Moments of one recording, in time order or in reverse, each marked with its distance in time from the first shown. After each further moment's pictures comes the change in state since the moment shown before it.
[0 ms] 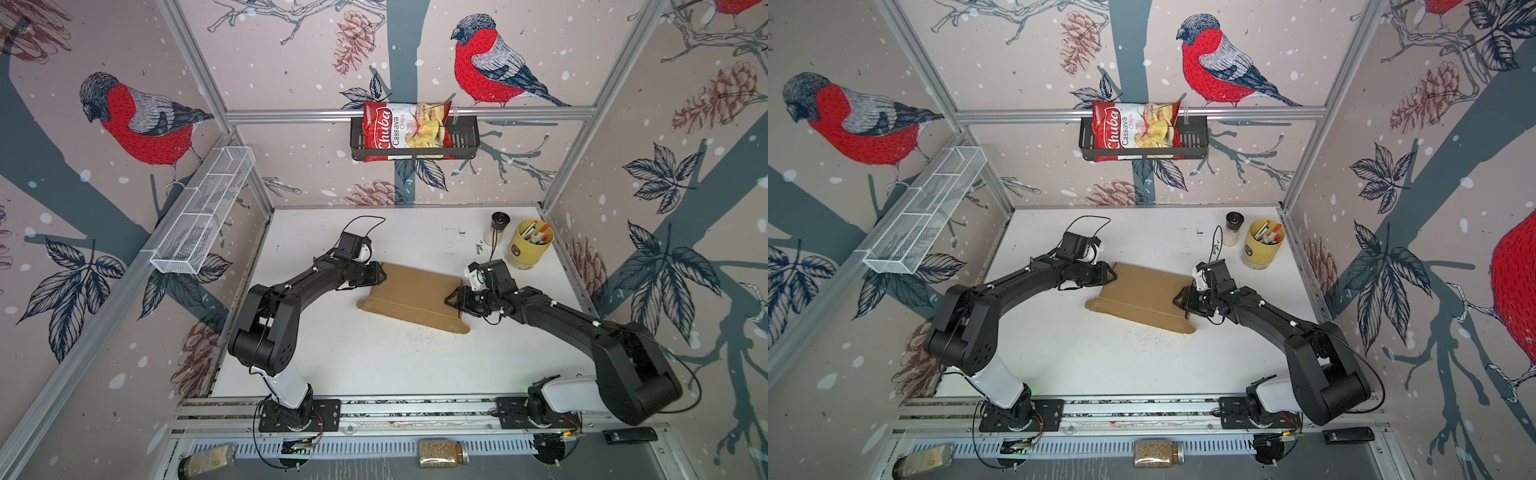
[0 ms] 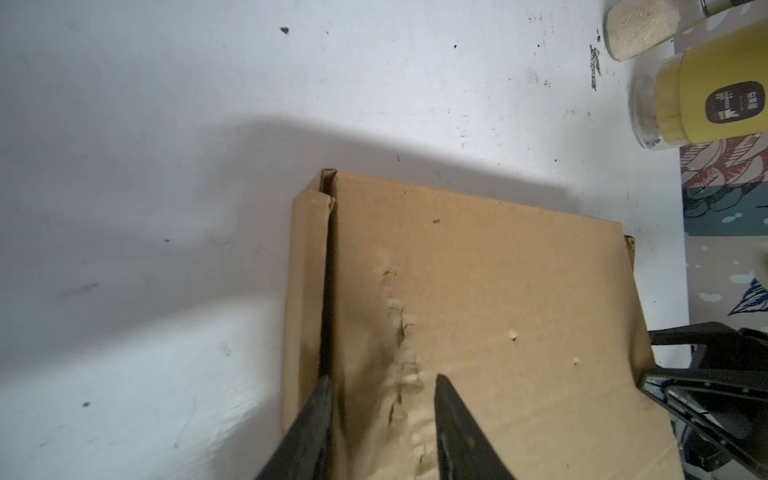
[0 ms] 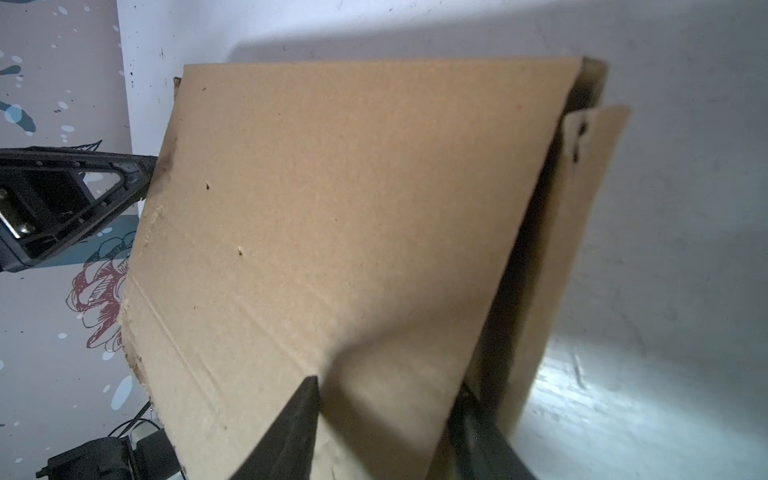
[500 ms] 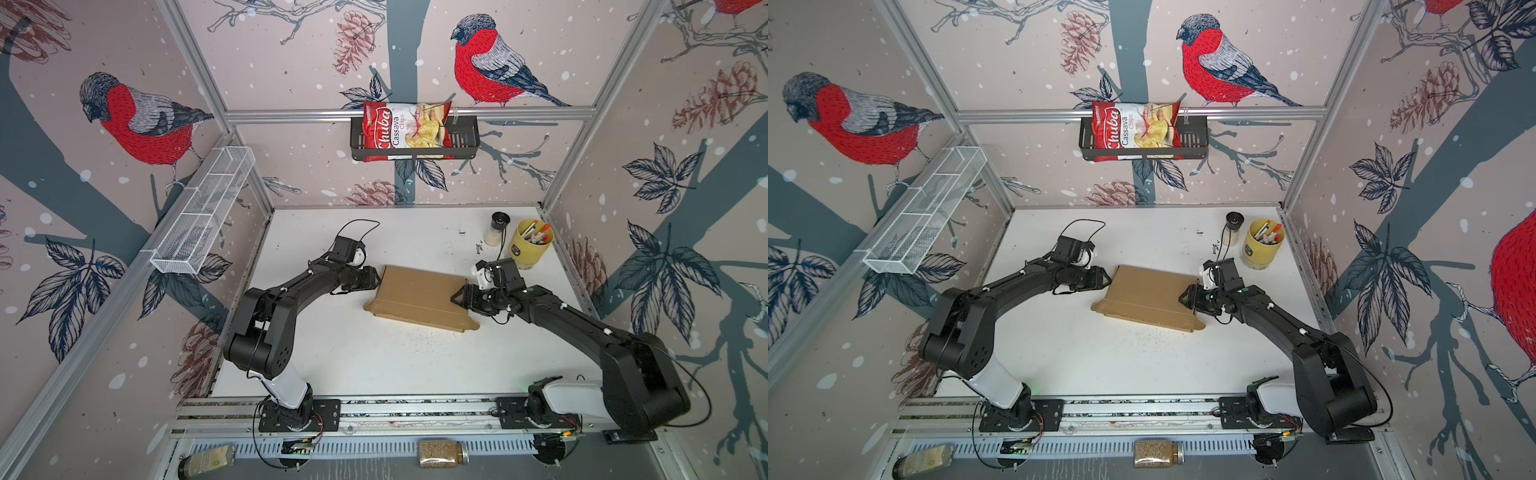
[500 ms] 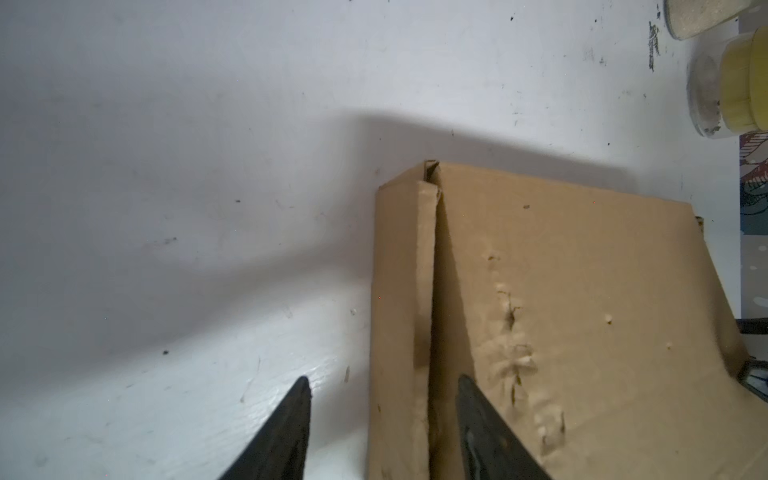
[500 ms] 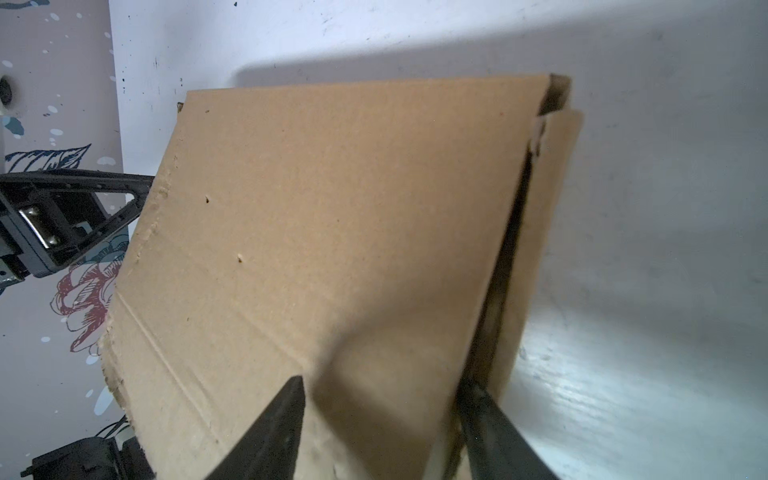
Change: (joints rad) left arm 0.035 -0.015 -0.097 0.027 0.000 0.027; right arm -0.052 -0.055 0.000 -0.086 -0.001 -0.067
